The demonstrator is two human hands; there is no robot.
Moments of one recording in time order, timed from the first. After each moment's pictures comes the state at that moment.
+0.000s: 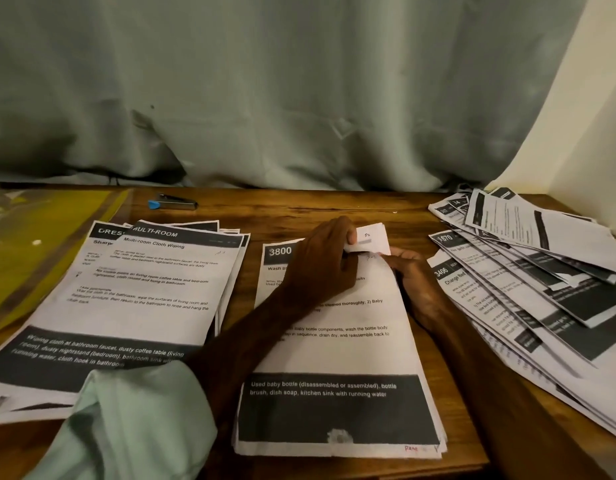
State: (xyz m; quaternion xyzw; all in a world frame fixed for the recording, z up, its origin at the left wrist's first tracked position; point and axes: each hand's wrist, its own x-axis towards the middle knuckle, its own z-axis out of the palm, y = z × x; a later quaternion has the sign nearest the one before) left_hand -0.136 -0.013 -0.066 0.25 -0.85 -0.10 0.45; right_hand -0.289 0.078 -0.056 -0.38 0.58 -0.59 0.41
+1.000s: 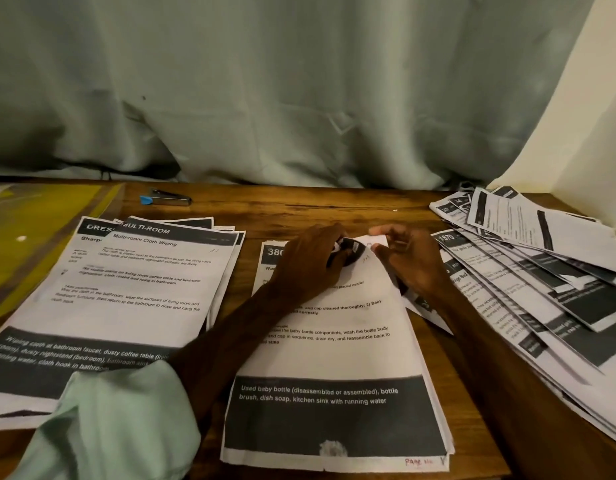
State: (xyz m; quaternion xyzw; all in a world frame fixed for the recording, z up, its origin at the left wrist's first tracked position) left_hand -0.133 -0.034 -0.072 0.30 -0.88 -0.11 0.36; right_hand -0.306 0.054 -0.045 -0.51 0.71 -0.47 0.15
